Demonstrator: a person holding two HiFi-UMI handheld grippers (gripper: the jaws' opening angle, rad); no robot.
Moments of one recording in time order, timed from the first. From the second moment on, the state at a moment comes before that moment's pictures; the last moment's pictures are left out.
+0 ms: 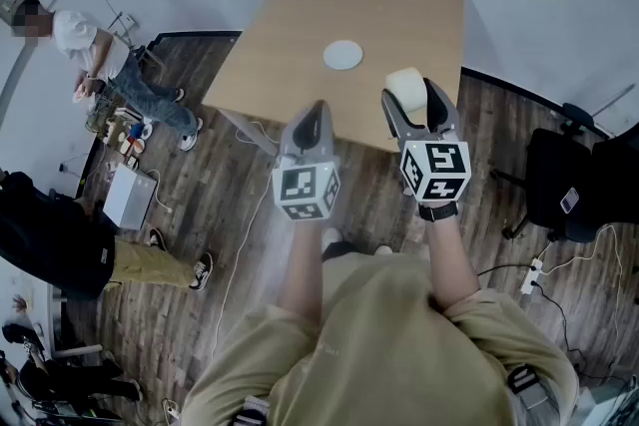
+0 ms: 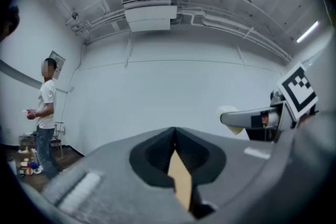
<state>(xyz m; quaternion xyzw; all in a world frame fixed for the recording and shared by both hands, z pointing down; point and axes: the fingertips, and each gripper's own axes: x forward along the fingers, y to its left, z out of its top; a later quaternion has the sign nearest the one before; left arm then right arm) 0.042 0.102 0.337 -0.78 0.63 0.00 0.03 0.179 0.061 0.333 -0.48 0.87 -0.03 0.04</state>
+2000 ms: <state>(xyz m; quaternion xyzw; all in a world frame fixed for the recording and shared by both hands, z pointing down) -0.109 -0.195 0.360 -0.82 0.58 -0.04 0.04 0.050 -0.207 0.361 -0.55 0.83 -0.03 0.01</state>
